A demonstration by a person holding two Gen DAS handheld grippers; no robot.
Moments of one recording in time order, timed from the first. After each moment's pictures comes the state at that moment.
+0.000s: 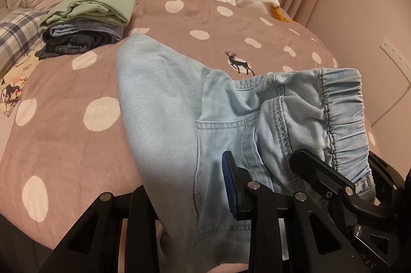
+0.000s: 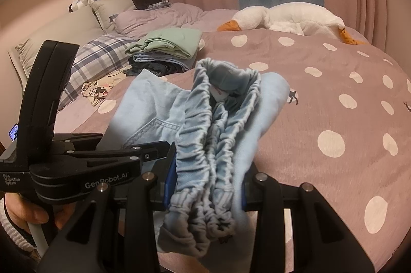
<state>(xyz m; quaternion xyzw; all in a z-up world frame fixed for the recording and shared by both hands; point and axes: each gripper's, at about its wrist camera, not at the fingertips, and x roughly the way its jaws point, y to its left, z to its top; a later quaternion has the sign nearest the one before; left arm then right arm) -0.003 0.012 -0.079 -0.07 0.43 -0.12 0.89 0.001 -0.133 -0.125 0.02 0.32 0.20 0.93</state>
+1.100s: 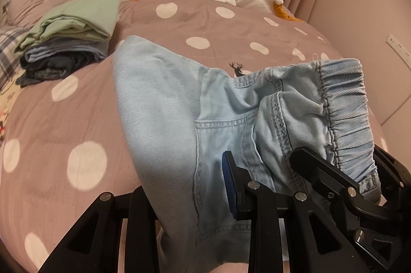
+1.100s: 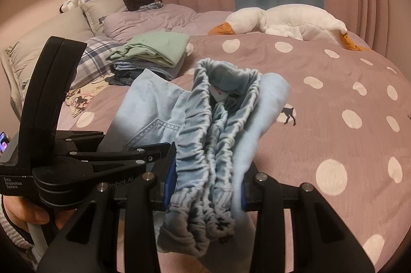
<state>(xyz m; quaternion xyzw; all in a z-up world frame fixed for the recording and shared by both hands) 0.077 0.002 -0.087 -0.04 0.43 -0.12 0.89 0.062 -0.136 -0.127 0.01 0.32 0.18 0.93</state>
